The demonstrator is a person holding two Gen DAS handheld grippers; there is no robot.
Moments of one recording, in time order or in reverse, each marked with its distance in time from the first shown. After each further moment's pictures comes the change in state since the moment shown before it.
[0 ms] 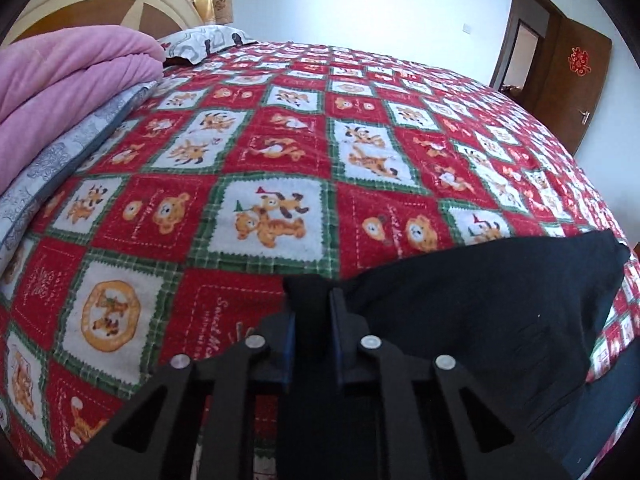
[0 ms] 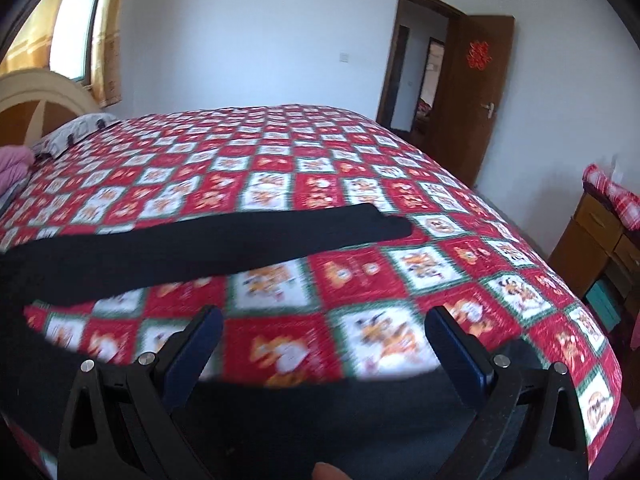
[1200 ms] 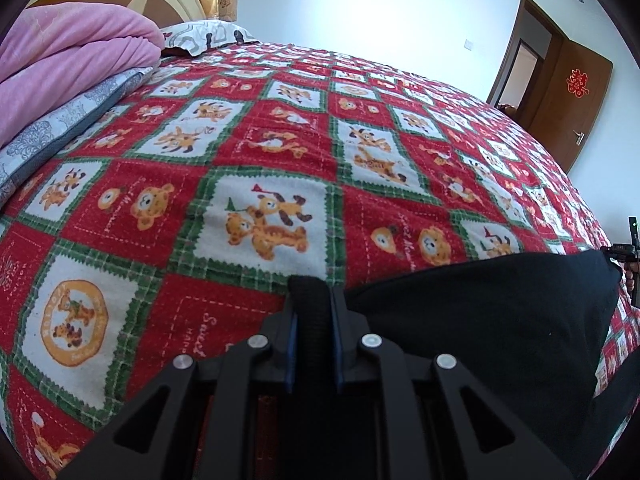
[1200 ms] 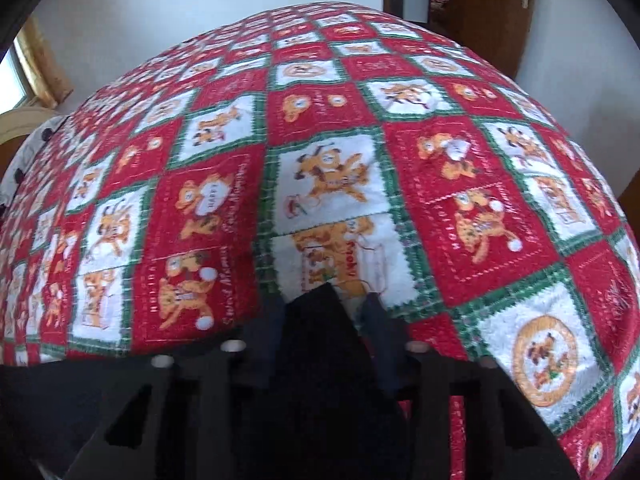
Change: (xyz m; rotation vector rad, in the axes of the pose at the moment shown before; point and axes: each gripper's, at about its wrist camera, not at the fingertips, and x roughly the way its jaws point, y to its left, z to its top) left arm 0.028 0.011 -0.001 -0.049 -0.035 -0.052; right arm 0.322 -0.091 0.121 0.128 0.381 0.185
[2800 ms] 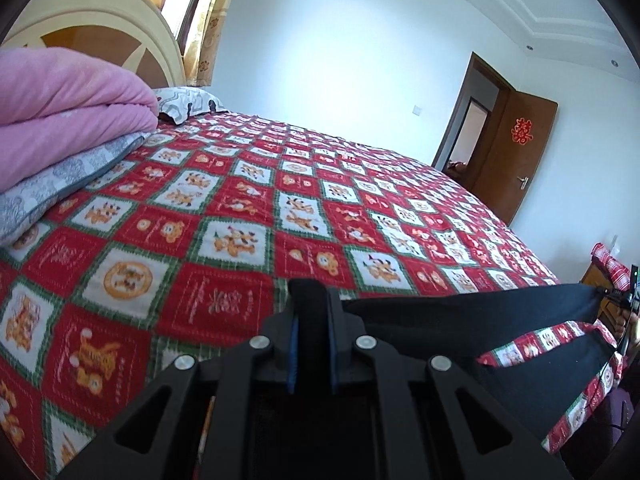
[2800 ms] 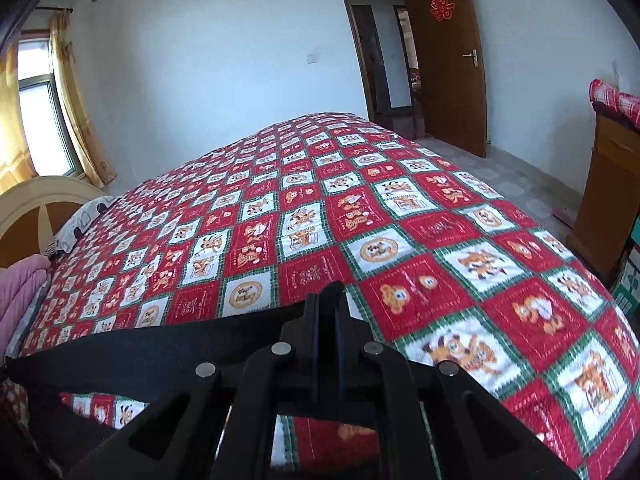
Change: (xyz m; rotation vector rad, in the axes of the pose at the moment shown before) left arm -0.132 -0.013 -0.053 -0.014 -0.264 -0.184; right arm -0.240 -0.065 -0.175 0.094 -0.404 0.073
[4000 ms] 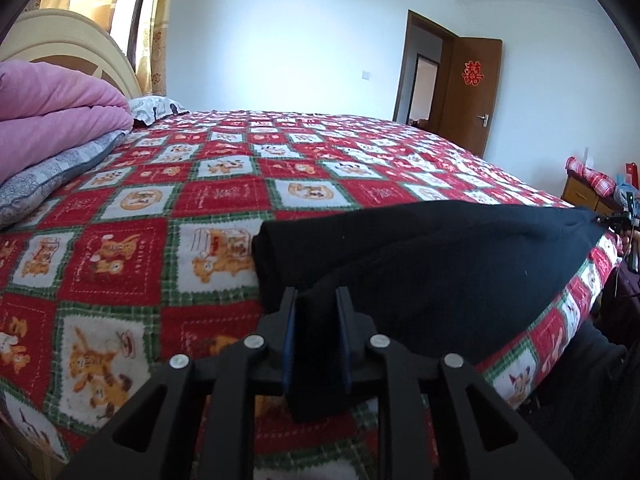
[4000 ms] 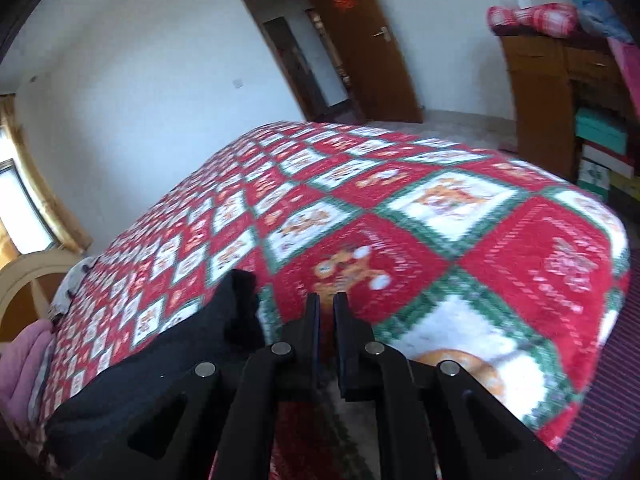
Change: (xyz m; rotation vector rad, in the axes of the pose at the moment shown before) left arm -0.053 0.014 -0.103 0.256 0.054 -0.056; right arm -0.087 -0.106 -0.117 0.294 -0.052 -0.107
